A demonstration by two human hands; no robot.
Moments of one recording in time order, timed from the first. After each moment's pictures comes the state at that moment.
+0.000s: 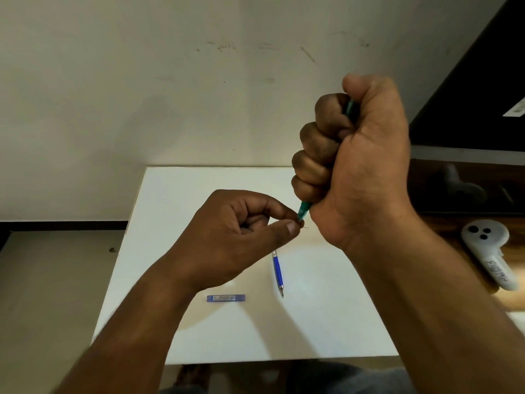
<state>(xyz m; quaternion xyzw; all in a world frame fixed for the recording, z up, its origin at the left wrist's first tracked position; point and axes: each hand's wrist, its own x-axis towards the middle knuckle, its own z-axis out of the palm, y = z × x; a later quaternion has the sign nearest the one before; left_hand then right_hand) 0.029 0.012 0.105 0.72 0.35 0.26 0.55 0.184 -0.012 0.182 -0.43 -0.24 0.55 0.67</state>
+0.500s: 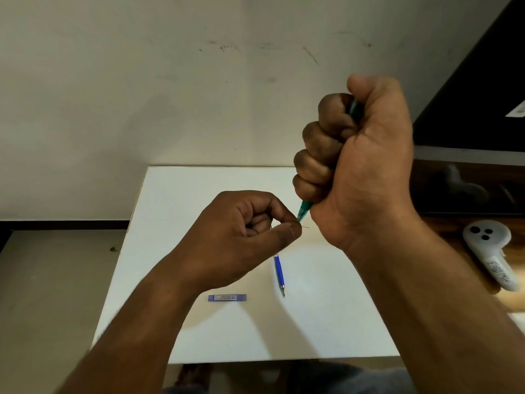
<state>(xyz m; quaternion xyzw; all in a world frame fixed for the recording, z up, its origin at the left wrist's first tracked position) 0.028 0.015 0.097 0.75 0.35 0.26 0.50 0.183 -0.012 0.182 -0.43 -0.23 0.55 0.68</state>
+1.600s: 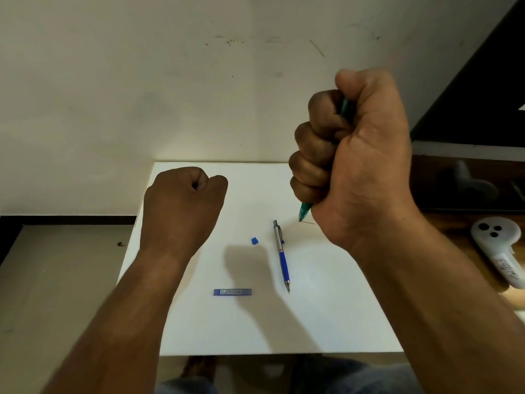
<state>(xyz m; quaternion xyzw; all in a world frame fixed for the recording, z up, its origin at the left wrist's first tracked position) 0.001 0.045 0.085 0.64 0.63 0.35 0.27 0.177 -0.014 0.183 -0.43 -0.28 0.57 0.64</state>
